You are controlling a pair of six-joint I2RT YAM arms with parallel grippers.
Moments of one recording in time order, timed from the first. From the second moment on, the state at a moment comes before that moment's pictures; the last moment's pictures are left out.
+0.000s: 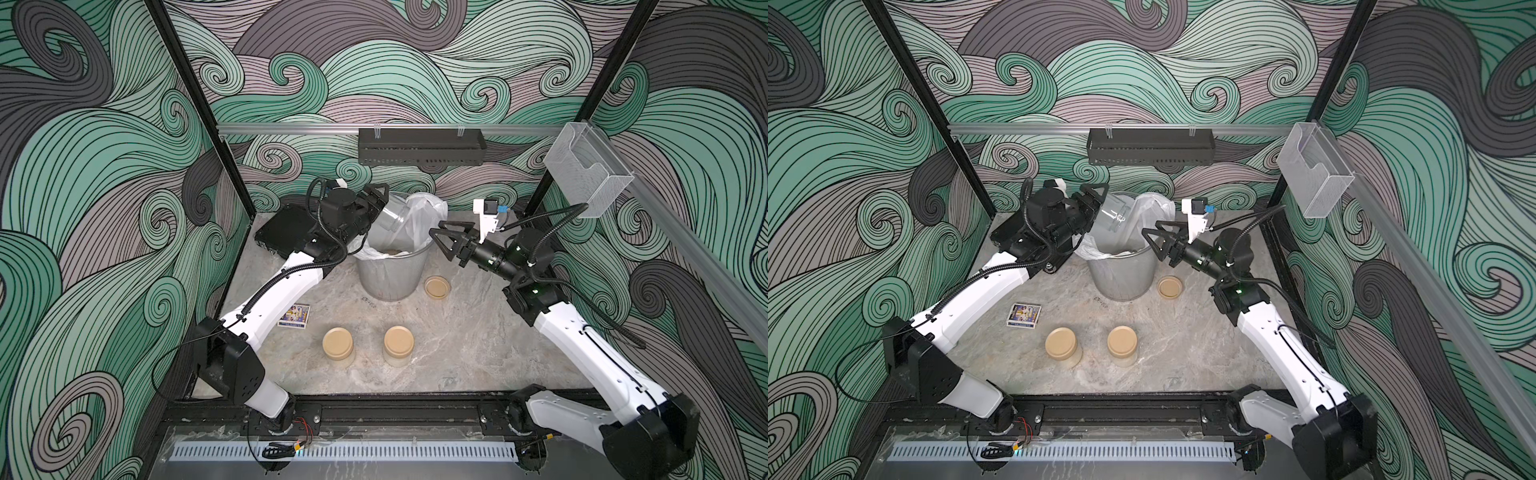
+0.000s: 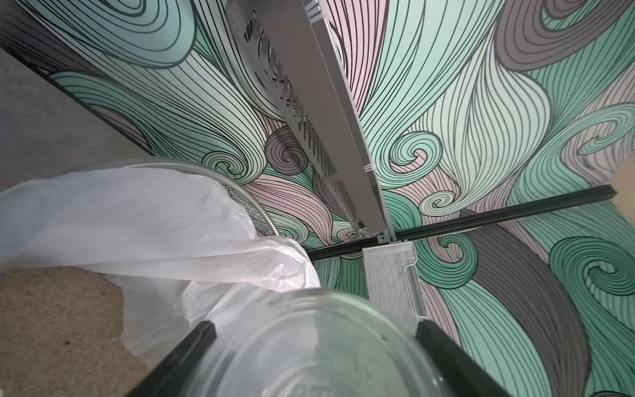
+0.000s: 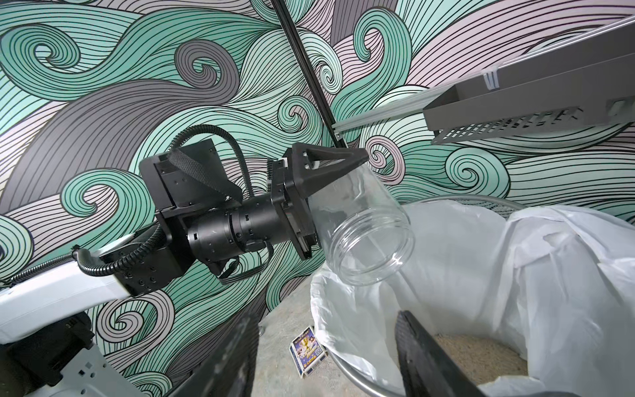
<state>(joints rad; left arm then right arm) -0.51 1.53 1.45 -0.06 -0.04 -1.22 0.40 1.15 1.00 0.26 -0.60 0.47</state>
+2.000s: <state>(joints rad) -0.54 1.67 1.51 0.14 0.10 -1.44 0.46 1.59 1.30 0.45 -0.68 0.53</state>
